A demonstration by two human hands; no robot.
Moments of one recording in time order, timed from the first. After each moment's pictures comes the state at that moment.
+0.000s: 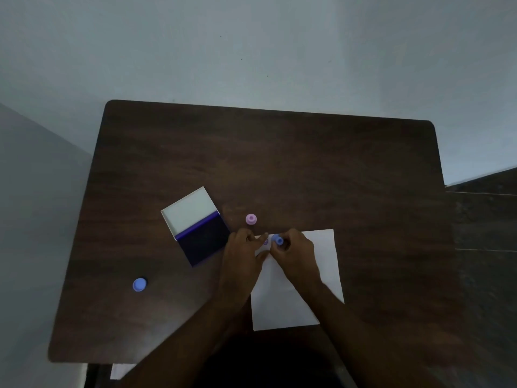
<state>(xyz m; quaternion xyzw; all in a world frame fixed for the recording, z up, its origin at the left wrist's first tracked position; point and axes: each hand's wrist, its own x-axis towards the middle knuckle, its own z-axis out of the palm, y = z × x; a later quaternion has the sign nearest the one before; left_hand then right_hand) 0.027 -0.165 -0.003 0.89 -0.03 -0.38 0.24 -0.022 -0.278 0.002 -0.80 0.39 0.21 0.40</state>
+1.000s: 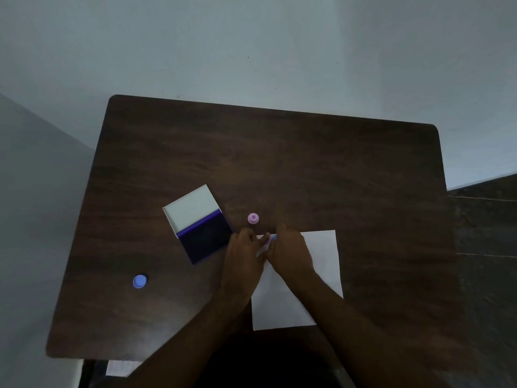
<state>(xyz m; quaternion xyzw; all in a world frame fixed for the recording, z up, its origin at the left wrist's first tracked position) 0.019 -0.157 -0.011 0.91 -0.13 -0.28 0.26 0.001 -0.270 0.010 -0.88 0.32 0.22 0.28</state>
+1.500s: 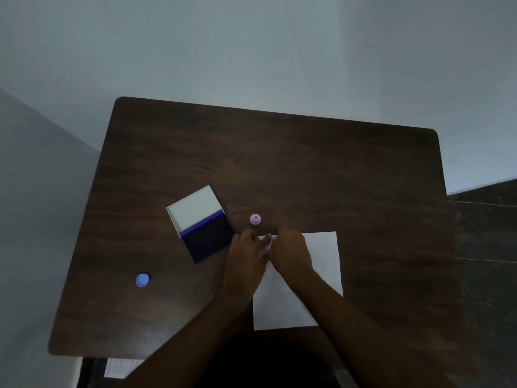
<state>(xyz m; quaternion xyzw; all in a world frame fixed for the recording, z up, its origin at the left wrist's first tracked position) 0.019 -0.158 -0.019 0.91 -0.12 -0.29 0.27 0.007 -0.268 0.008 -0.86 0.34 0.26 0.28</state>
